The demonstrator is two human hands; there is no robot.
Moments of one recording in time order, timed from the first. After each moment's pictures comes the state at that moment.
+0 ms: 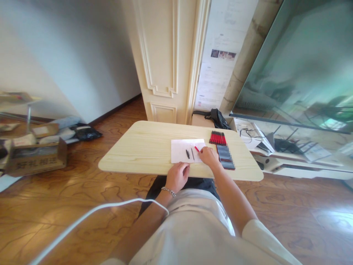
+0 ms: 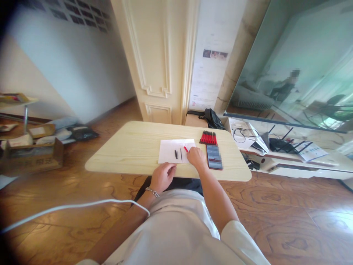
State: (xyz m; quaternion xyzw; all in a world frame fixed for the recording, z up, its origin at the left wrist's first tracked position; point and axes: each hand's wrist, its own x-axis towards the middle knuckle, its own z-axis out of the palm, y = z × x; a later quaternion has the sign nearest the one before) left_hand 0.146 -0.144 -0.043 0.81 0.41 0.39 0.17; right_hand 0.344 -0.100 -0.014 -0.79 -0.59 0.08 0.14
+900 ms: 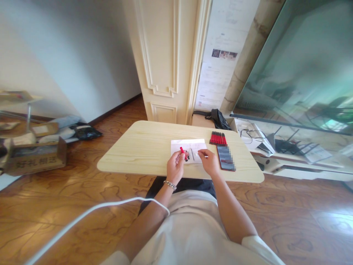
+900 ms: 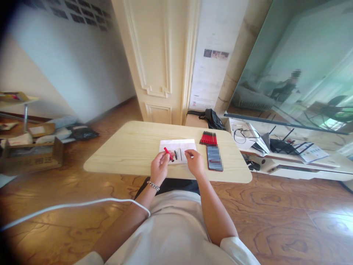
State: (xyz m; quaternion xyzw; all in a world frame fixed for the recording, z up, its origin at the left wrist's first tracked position) left_hand 0.161 -0.119 -0.025 0.58 0.36 0.57 0.46; right_hand 0.328 -0.136 -0.017 -0.66 -0.57 0.17 0.46
